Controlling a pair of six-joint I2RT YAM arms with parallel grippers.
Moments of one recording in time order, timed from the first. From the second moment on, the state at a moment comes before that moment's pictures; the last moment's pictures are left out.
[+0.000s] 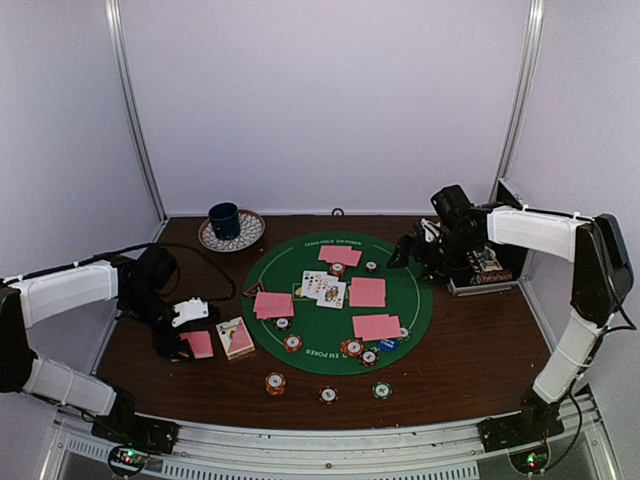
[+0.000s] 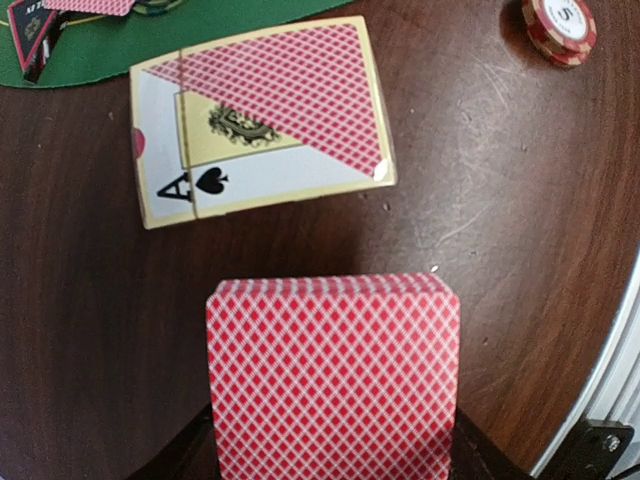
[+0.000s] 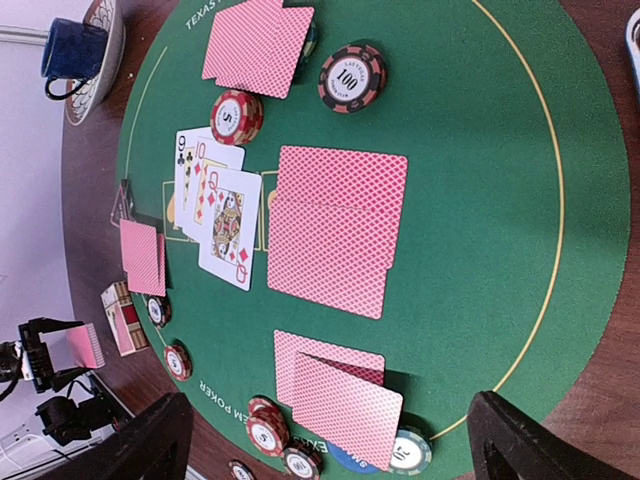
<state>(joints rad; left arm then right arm) -0.31 1.28 0.77 -0.88 0.25 0.91 0.38 1.73 1.28 -0.59 -0.42 0.55</state>
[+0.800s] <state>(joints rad) -0.32 1.41 0.73 -0.76 0.25 0.90 0.38 1.48 1.16 -0.64 -0.30 0.58</state>
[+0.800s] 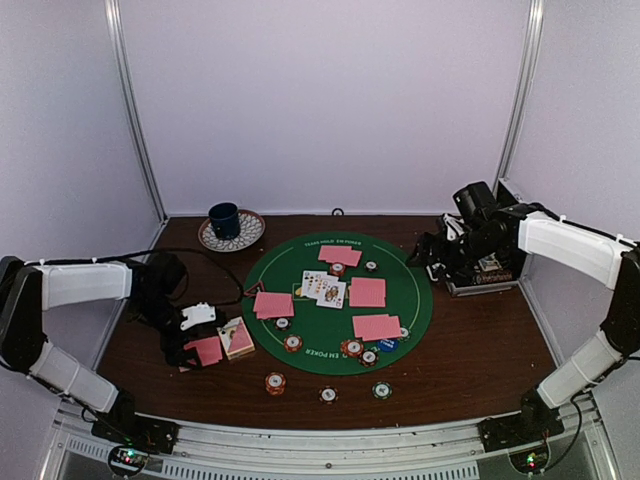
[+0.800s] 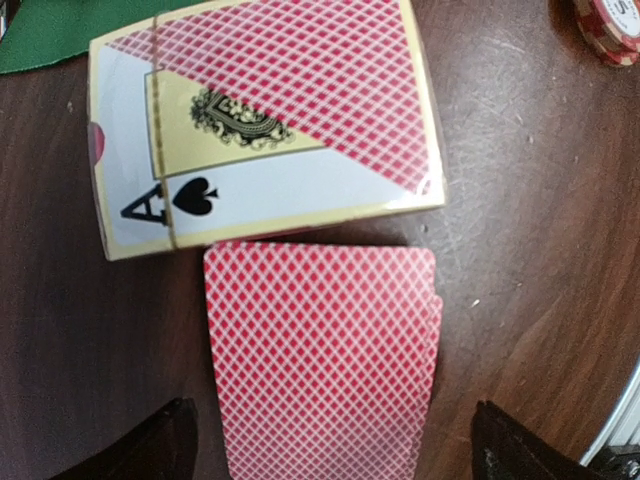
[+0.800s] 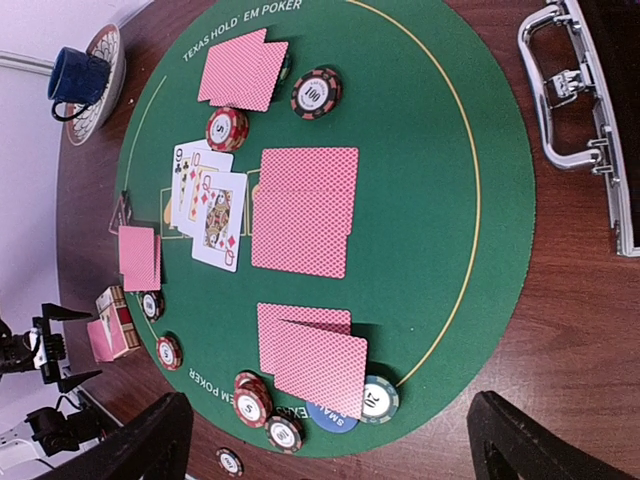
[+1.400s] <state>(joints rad) -0.13 1.30 1.02 -0.79 0.35 0.69 0.21 1.25 1.03 -0.59 0.31 0.41</state>
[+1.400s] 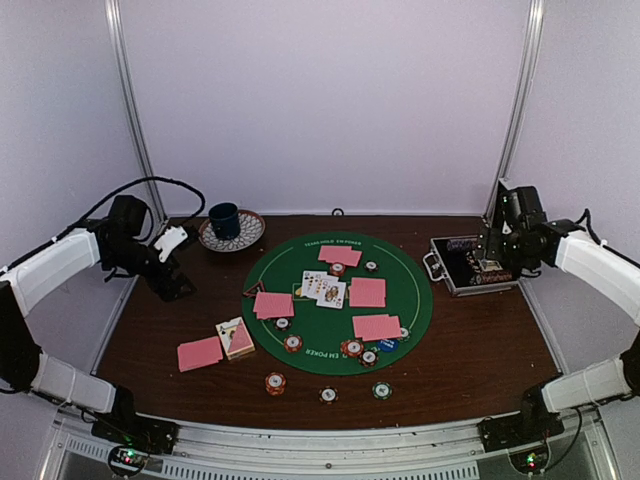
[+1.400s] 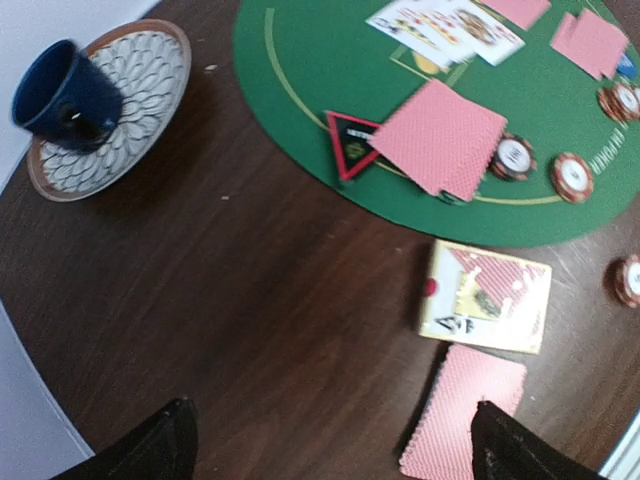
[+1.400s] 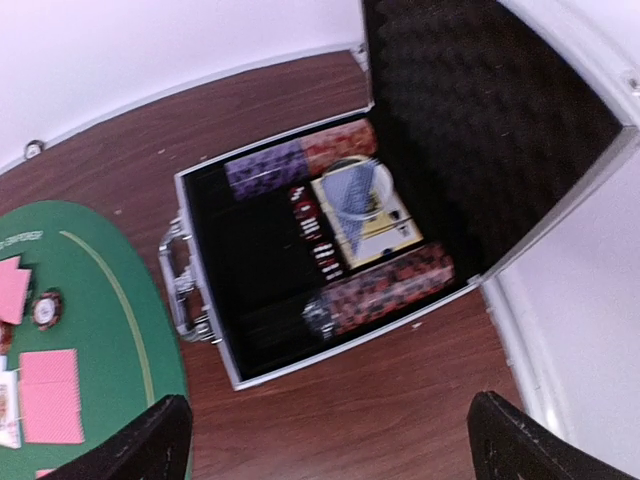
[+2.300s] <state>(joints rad) 0.01 1.52 0.54 0.40 0.25 0.22 0.11 1.51 0.40 0.82 0.51 -0.01</state>
